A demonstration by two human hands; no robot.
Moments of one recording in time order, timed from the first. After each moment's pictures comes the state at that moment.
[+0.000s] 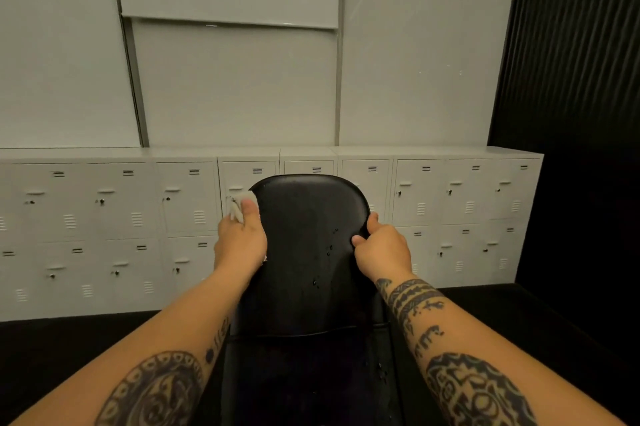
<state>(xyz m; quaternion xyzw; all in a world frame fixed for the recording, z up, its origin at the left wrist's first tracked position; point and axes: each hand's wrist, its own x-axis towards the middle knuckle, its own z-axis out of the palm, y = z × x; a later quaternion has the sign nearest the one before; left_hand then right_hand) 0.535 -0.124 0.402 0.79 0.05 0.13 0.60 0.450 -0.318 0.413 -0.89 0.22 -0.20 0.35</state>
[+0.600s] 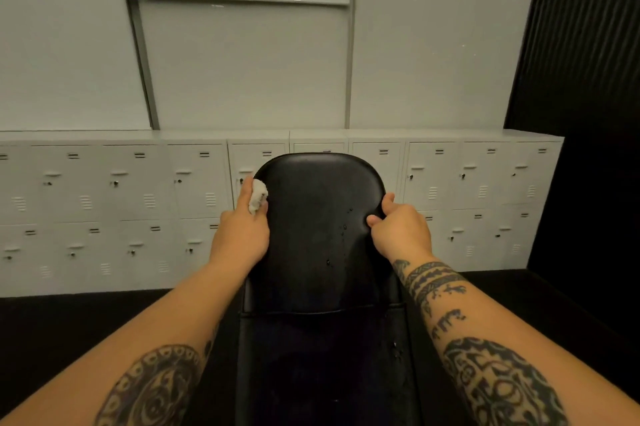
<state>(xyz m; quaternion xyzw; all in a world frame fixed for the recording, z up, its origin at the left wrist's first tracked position) 0.546 -0.100 0.384 0.89 -0.06 0.16 0.41 0.452 -0.322 0.410 -0.90 0.22 -0.22 0.29</state>
